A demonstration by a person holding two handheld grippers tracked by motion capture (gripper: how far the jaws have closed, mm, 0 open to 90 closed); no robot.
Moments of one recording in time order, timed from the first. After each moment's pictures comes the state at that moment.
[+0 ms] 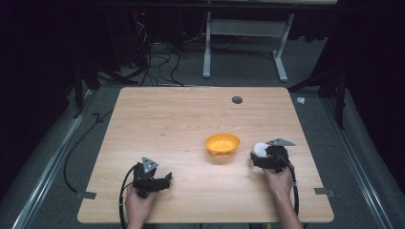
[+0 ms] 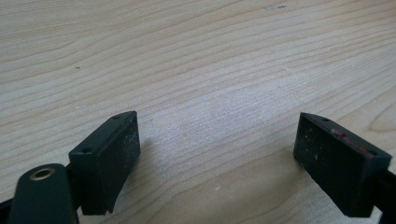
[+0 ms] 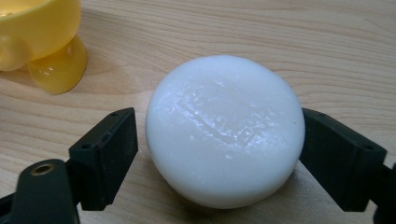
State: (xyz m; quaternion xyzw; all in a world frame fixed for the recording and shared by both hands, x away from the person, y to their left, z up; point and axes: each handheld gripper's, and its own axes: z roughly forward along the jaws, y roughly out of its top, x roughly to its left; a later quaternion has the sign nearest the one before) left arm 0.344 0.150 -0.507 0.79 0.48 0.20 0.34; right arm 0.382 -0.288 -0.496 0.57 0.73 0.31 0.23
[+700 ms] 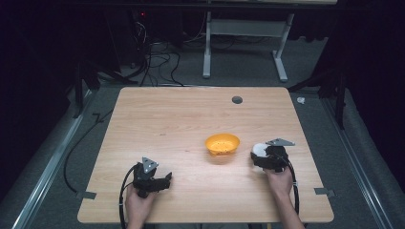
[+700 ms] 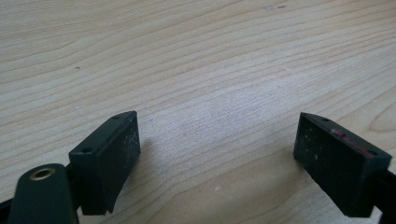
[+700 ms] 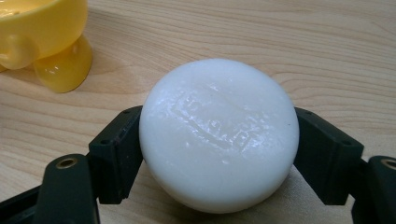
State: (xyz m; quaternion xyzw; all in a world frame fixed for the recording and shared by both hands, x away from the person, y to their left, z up) left arm 0.344 0.150 -0.507 0.79 0.48 0.20 0.34; right arm 0.382 -0.287 -0.496 0.56 0.73 0.32 0.22
